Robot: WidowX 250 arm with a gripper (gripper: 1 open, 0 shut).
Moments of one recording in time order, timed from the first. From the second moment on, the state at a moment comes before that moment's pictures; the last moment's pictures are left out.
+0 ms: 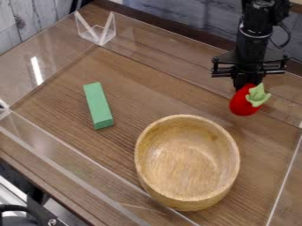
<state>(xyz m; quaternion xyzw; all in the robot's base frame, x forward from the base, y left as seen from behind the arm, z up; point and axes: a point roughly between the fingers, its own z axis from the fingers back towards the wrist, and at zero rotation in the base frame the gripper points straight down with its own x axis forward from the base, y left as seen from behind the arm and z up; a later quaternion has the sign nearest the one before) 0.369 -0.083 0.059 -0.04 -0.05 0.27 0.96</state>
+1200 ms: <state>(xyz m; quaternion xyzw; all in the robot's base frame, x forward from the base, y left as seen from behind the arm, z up) 0.338 -0.114 0.022 -0.06 -0.02 0.15 0.99</state>
